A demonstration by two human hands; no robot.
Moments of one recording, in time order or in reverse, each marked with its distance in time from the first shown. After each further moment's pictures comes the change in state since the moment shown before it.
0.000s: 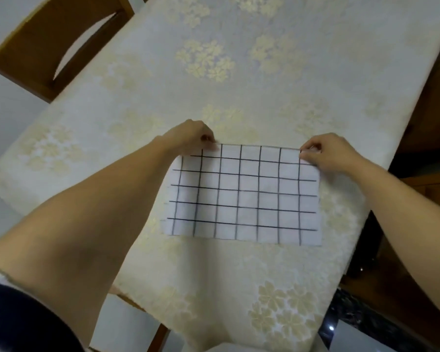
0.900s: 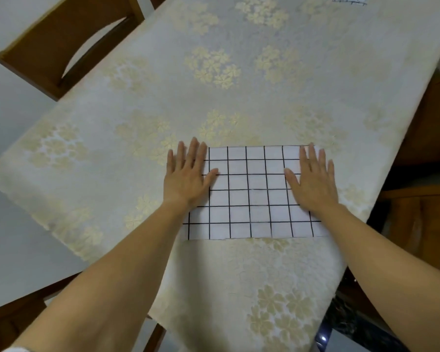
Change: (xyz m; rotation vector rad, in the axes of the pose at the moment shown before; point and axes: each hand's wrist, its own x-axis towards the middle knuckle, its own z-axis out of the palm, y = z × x) left_hand -0.064 -0.007 0.110 0.205 0.341 -0.223; right_hand -0.029 0.008 0.084 -0.368 0.235 -0.017
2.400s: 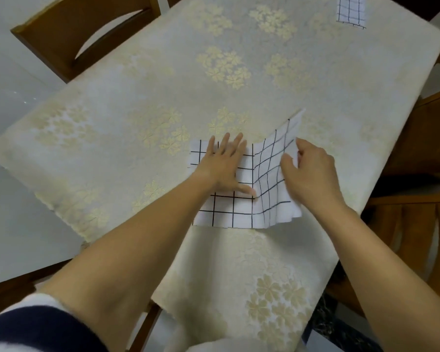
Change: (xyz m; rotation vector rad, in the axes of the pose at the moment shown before) left_hand 0.017 0.041 -0.036 -0.013 -0.244 0.337; right_hand -0.070 -0.122 -0.122 0.380 0.191 -0.031
